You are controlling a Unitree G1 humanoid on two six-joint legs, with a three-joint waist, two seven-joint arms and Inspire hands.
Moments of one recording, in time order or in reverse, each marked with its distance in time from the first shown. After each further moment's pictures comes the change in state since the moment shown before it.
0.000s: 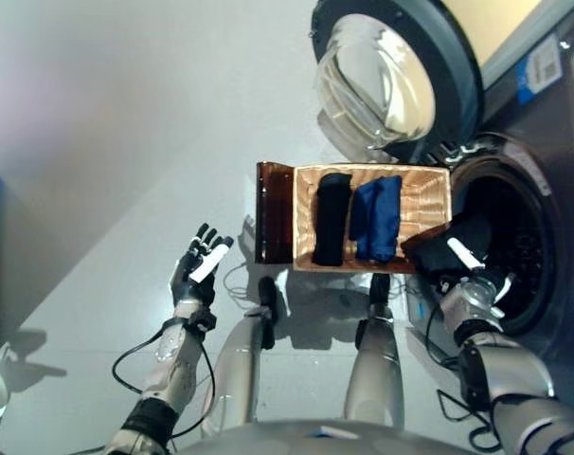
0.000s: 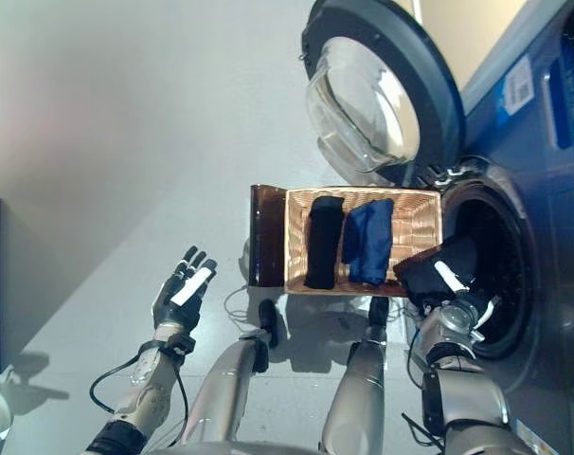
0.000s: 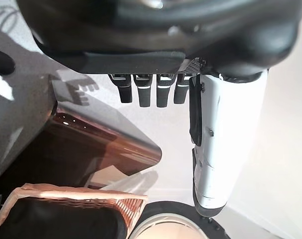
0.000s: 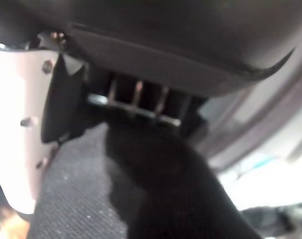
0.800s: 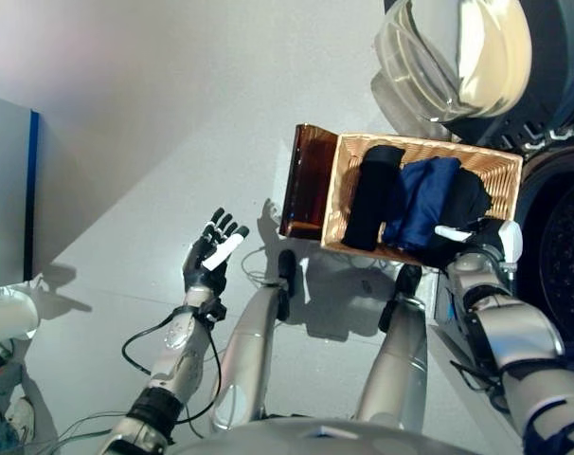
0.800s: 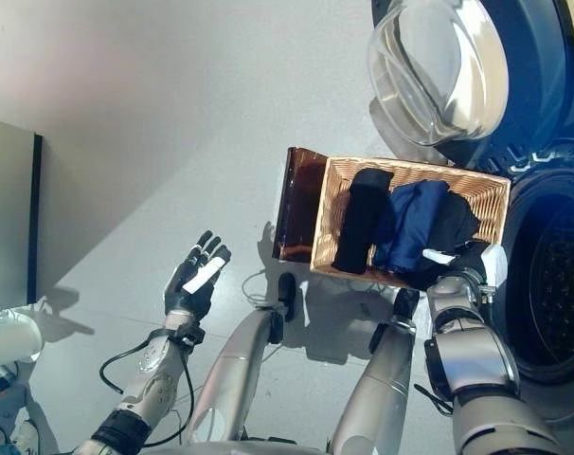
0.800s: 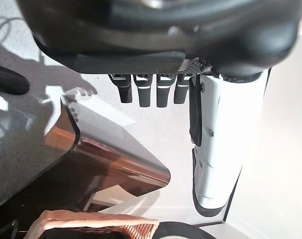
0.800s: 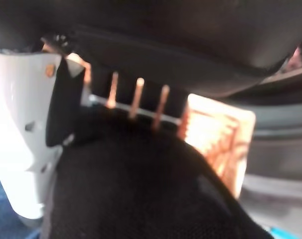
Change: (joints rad) left arm -0.049 0.015 -0.073 -0.067 0.021 0.000 0.001; right arm -0.259 -0.104 0.290 0.258 -0.537 0.173 -0.085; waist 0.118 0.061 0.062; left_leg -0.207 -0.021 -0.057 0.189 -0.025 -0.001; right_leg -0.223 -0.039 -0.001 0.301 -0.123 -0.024
